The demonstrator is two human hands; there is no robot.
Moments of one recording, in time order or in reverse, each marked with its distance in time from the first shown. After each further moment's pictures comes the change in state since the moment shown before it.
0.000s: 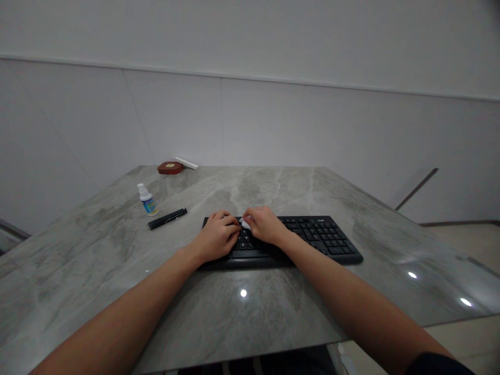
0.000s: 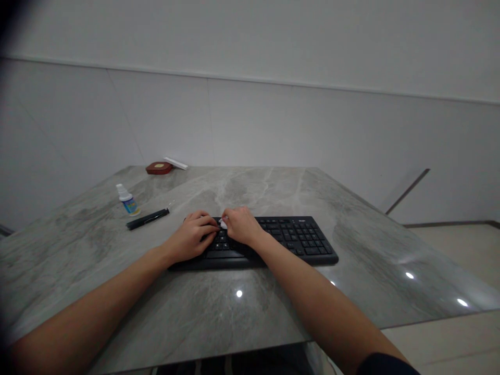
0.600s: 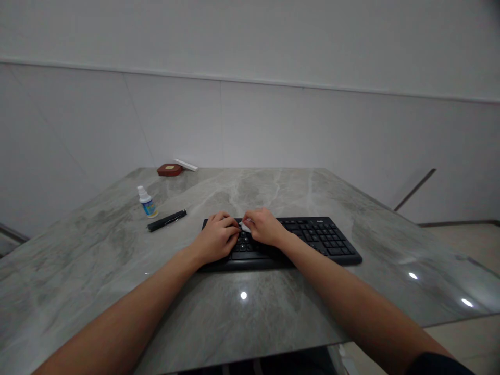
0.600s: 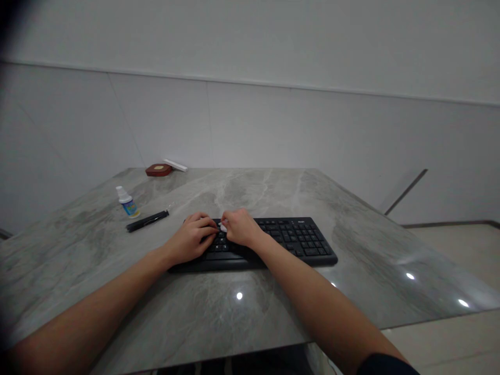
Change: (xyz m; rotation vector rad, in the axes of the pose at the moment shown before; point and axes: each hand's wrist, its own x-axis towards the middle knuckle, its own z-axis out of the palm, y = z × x) left_hand 0.000 0.001 0.000 -0.004 -0.002 -0.002; right_hand 0.000 0.000 0.000 0.026 -0.016 -0.035
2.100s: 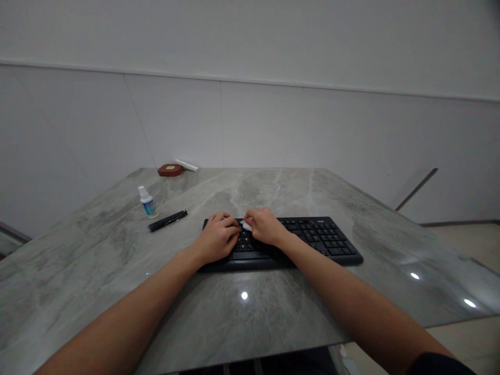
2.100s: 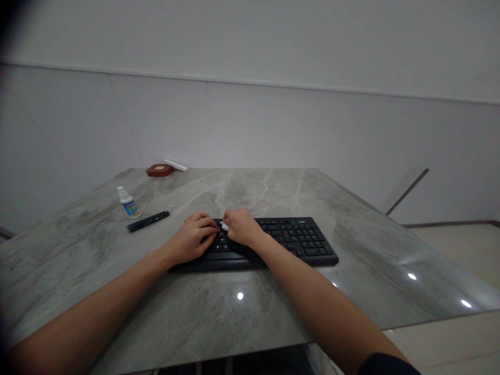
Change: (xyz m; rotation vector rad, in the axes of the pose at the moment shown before) left_hand 0.001 0.001 -0.002 -0.006 -0.004 -0.002; right_hand 0.001 0.001 0.002 0.019 0.007 0.043
